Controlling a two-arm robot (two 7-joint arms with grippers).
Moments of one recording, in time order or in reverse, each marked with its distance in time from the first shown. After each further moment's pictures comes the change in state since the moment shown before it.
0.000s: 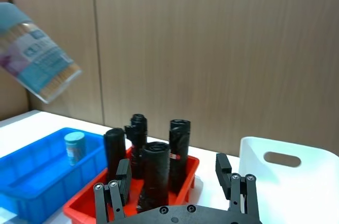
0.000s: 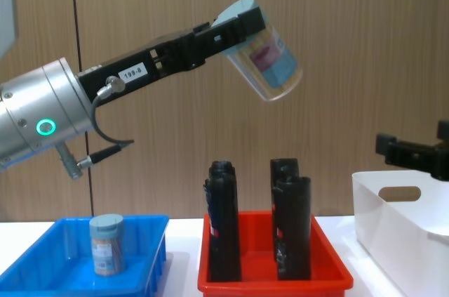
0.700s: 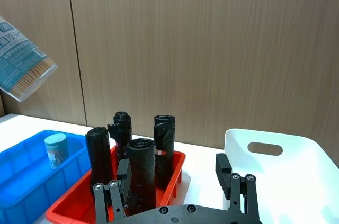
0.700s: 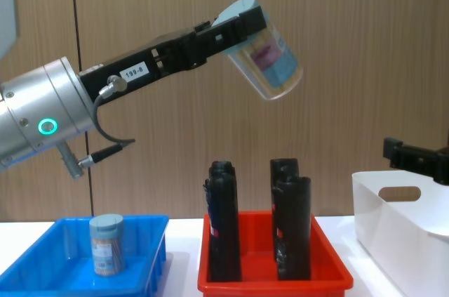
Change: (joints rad) left arm 0.001 -0.002 0.000 -0.004 0.004 -0.003 0.008; right arm -0.008 -0.021 -0.012 -0.001 -0.014 0.011 -0.090
